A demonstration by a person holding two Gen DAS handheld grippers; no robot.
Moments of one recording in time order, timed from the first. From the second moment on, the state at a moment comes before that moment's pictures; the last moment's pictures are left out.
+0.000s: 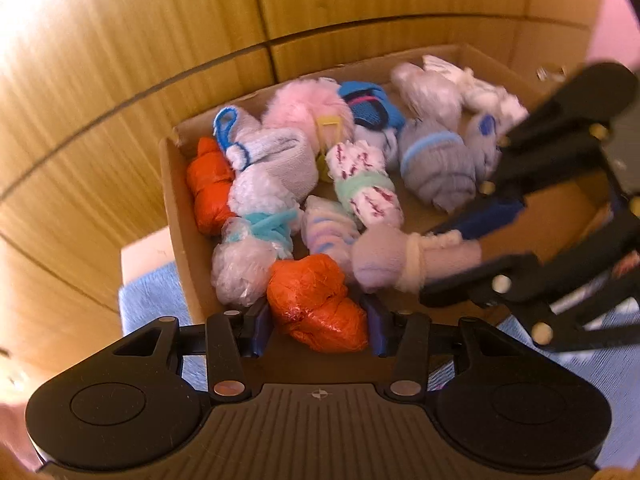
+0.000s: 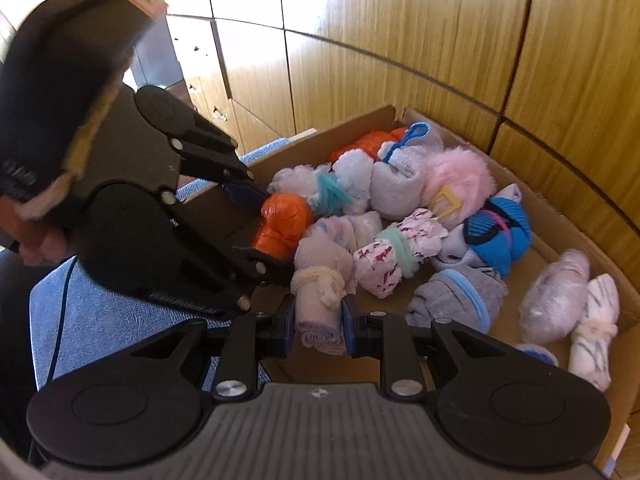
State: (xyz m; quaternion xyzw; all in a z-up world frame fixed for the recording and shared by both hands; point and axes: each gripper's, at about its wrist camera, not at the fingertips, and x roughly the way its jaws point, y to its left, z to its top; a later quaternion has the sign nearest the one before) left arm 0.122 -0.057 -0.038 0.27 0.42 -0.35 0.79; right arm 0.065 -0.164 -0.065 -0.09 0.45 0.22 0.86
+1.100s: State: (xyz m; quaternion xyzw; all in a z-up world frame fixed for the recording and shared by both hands) left arm 0.106 -0.042 0.001 0.25 0.39 -0.34 0.82; right arm 0.051 -0.165 -0.056 -0.10 0.45 0.19 0.87
